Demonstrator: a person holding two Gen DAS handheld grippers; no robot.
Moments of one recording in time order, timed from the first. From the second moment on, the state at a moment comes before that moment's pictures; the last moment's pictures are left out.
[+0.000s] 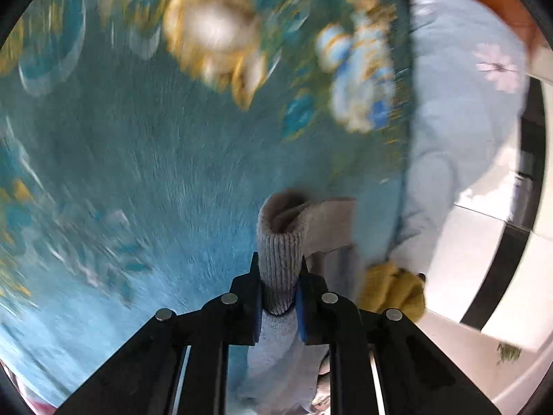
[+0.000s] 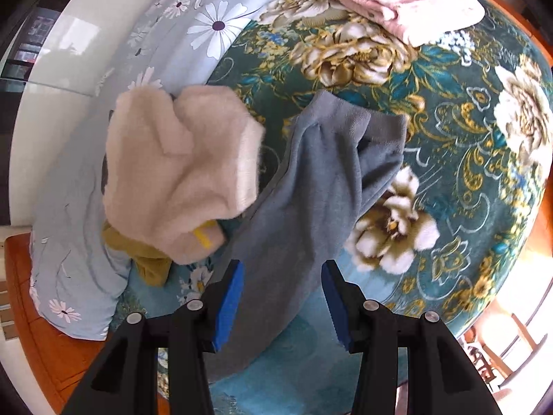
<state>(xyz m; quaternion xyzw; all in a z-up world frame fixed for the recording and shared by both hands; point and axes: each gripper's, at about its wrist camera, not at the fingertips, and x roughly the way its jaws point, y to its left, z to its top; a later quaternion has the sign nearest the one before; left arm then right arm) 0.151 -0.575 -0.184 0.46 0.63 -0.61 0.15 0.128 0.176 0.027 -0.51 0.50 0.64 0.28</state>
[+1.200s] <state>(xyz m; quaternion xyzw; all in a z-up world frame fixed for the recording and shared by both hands) 0.167 -0.371 -0.031 0.61 0.43 -0.64 0.22 0.128 0.308 -0.178 -0.49 0.65 0.54 0.18</state>
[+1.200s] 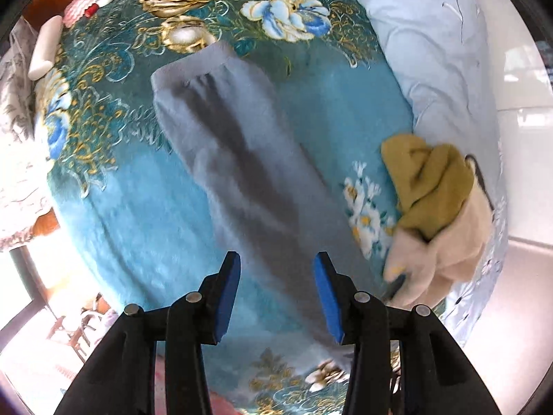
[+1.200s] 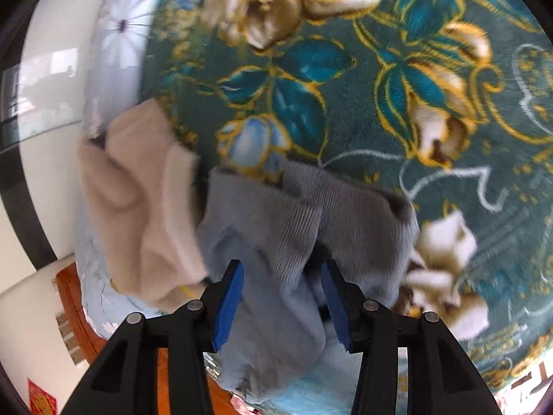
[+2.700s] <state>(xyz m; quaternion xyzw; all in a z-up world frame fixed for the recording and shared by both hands) 0.152 -0.295 -0.017 0.65 0.37 -0.63 0.20 0.193 0.343 -0.177 -0.53 0.58 0.60 0.15</state>
